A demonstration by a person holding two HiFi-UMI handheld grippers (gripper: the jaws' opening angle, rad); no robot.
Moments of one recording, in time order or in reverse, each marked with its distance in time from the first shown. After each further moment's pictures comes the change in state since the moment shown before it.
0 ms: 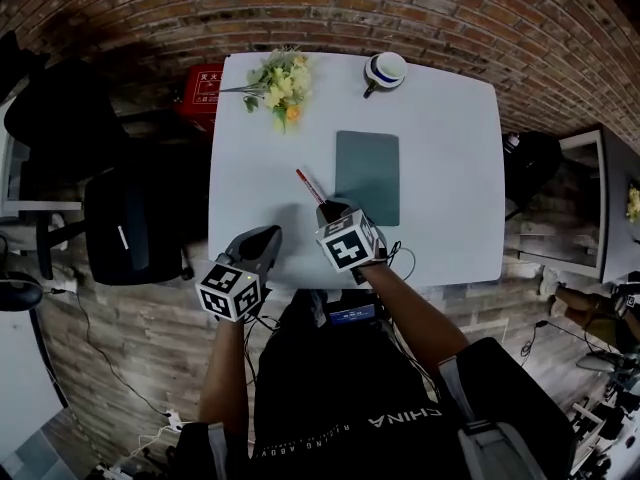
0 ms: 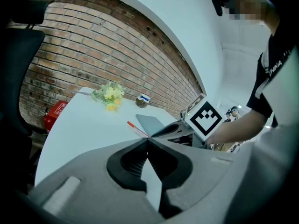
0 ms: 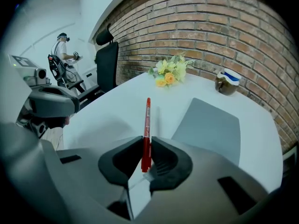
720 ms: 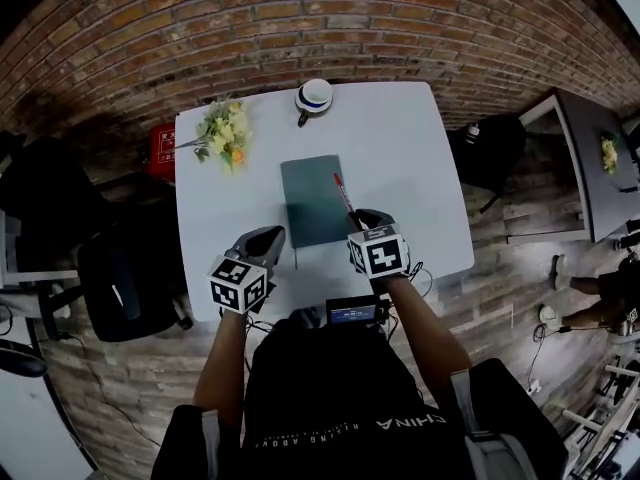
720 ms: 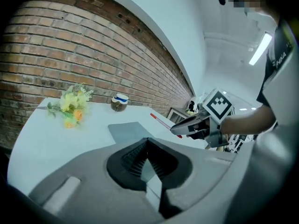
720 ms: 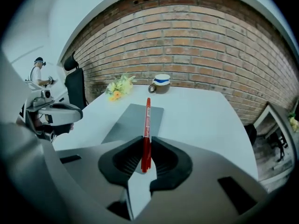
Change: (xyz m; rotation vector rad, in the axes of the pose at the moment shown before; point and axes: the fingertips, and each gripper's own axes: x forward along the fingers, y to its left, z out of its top) left arm 0.087 -0.069 0.038 0.181 0.057 -0.142; right arm -0.116 -0.134 -0.055 0.330 -0.130 -0.225
